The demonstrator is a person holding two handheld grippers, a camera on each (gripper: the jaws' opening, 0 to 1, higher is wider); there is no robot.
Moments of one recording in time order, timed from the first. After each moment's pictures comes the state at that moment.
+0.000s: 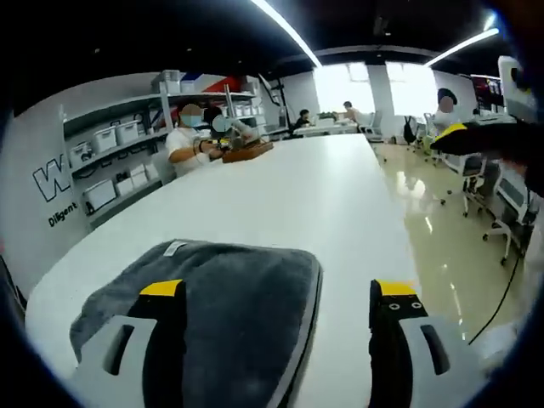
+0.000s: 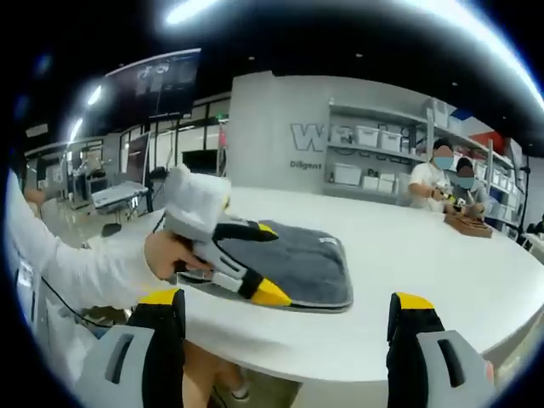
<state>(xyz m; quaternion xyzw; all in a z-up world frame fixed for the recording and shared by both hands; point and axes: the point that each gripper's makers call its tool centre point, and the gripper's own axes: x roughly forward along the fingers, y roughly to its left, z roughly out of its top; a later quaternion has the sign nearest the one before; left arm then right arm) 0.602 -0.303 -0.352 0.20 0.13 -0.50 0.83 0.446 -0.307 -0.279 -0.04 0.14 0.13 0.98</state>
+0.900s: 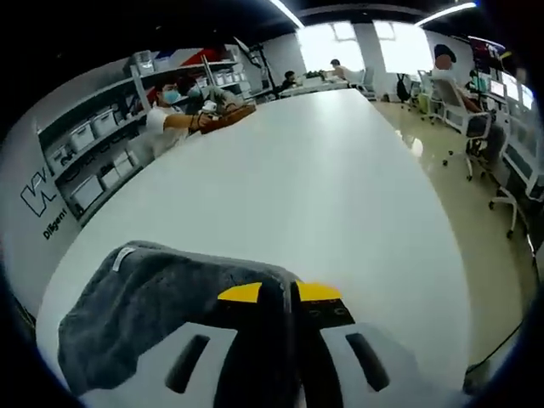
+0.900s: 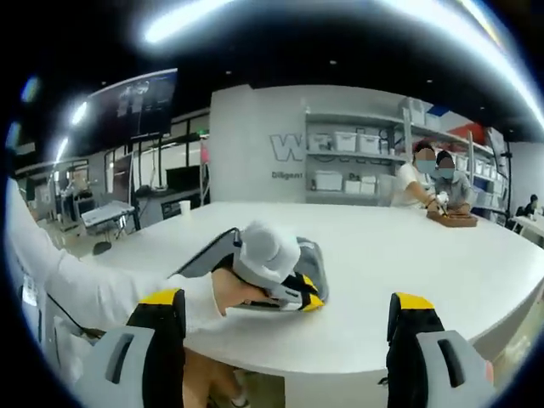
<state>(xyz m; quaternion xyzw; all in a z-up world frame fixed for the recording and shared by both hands) 0.608 -0.379 -0.411 0.28 0.19 -0.49 0.80 0.437 -0.344 -0.269 0.00 0.11 0.09 0.99</state>
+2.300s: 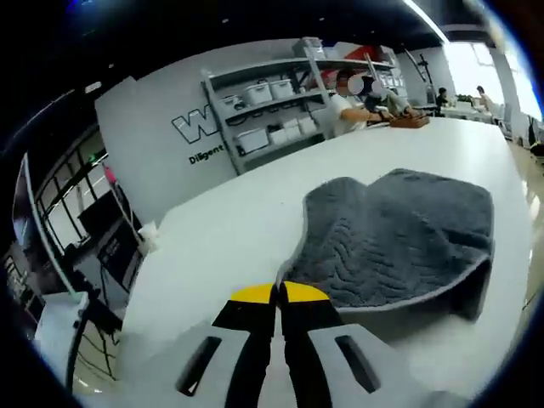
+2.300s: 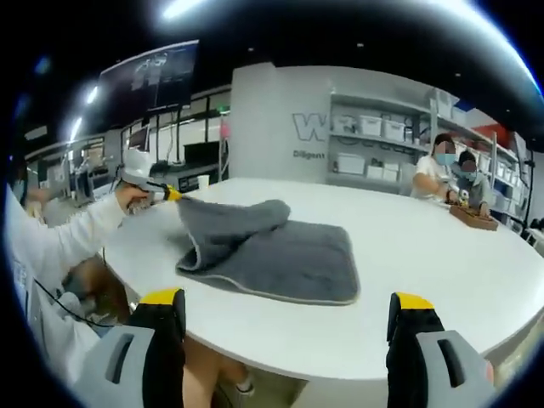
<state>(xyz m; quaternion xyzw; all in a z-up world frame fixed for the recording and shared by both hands) 0.693 0.143 -0.314 0.19 0.18 -0.11 0.96 0.463 -0.290 -0.296 -0.04 0.17 0.14 0.97</state>
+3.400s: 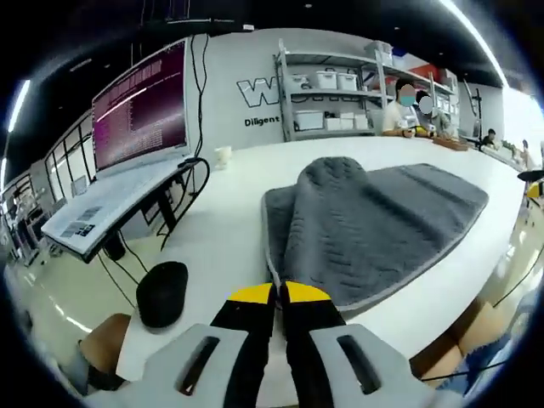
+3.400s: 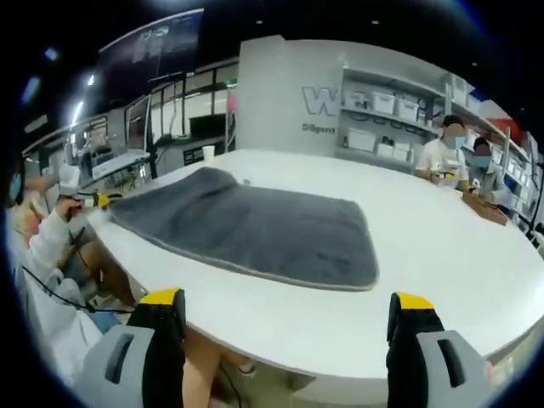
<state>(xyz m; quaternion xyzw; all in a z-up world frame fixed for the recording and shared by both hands) 0.544 0.288 -0.353 0.05 0.20 -0.05 0.98 0.479 -0.279 -0.329 -0.06 0.23 0.15 0.96</state>
